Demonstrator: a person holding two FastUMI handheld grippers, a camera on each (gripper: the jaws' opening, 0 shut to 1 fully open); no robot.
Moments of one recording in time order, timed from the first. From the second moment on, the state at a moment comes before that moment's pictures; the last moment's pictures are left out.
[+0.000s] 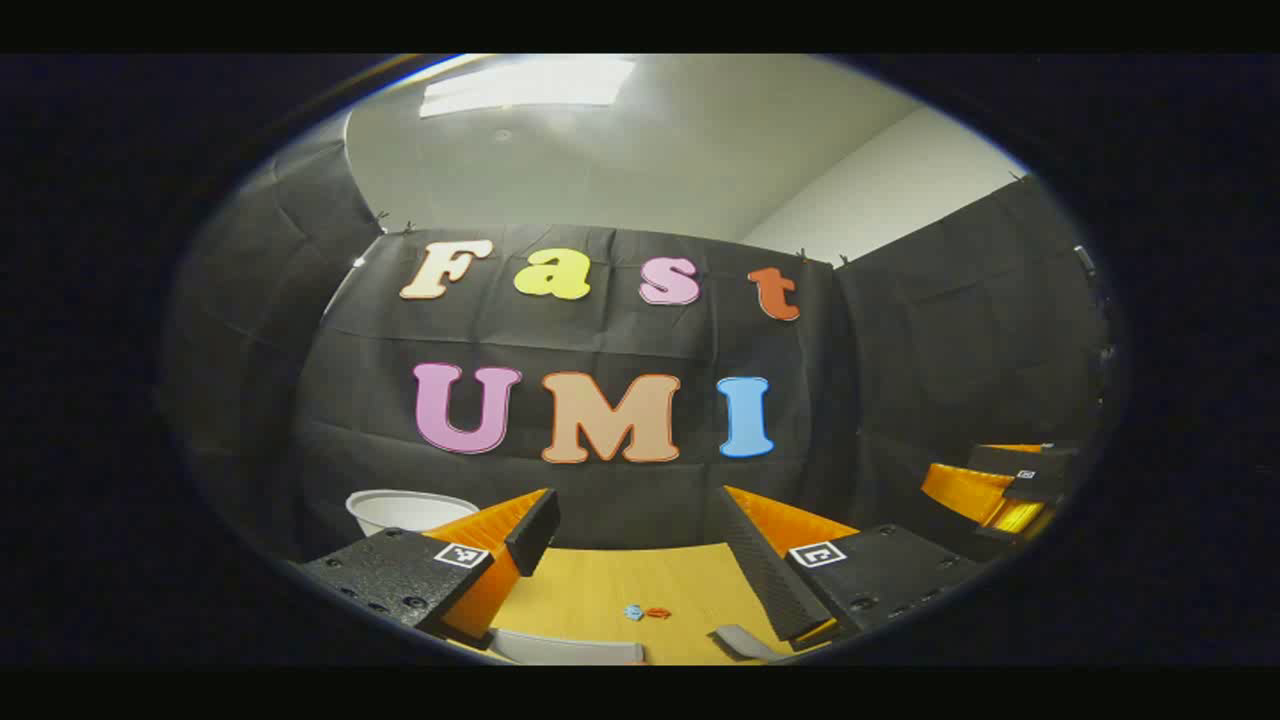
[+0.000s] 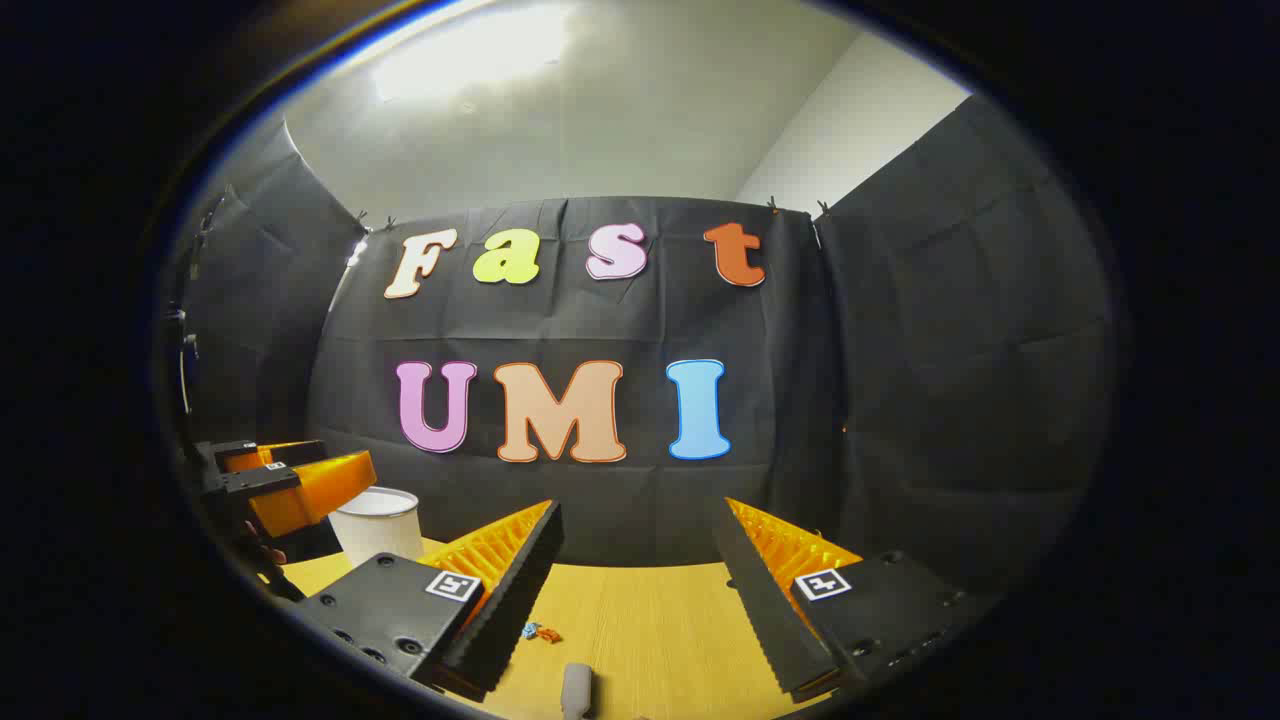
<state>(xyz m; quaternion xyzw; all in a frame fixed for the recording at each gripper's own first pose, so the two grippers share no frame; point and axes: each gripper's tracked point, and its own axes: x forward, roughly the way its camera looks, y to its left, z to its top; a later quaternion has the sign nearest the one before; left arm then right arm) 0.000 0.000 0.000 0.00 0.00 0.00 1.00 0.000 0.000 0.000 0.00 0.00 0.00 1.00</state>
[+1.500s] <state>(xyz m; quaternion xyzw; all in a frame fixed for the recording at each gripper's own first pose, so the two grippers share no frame) -0.027 0.044 0.020 0.05 -0.01 0.07 1.00 -0.002 0.020 0.023 0.00 -0.01 0.06 1.00</state>
